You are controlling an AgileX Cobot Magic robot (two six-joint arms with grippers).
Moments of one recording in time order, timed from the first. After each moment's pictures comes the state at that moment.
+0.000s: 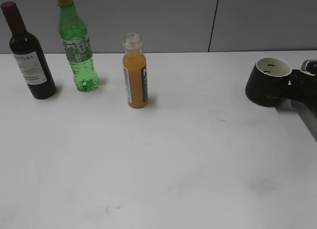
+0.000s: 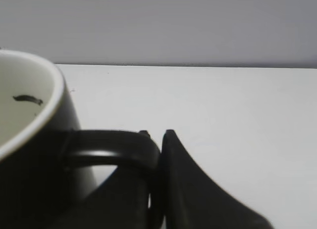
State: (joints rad) left arm -0.08 -0.01 -0.49 0.03 1.08 0.08; right arm -0.17 2.32 -0.90 -0.12 -1.21 0.01
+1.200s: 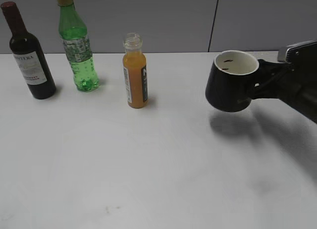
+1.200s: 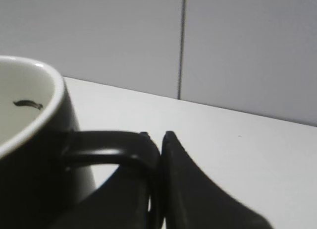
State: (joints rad) left arm -0.08 -0.01 -0.49 0.03 1.08 0.08; right arm 0.02 1.96 -0.62 -0.33 -1.16 0.12
